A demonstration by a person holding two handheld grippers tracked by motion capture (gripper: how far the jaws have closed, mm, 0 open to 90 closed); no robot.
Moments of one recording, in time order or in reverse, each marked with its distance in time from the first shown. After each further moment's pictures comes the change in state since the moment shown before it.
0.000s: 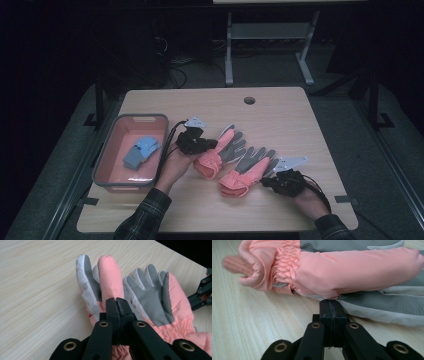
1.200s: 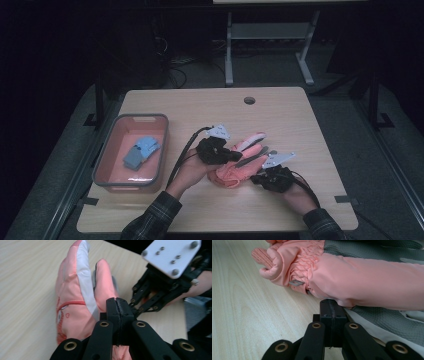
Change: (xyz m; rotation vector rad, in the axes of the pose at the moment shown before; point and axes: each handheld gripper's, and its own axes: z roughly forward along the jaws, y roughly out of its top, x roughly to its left) left arm -0.059 0.017 0.019 0.020 -0.247 0.155; right arm 0.006 0.019 0.022 0.003 0.038 -0.005
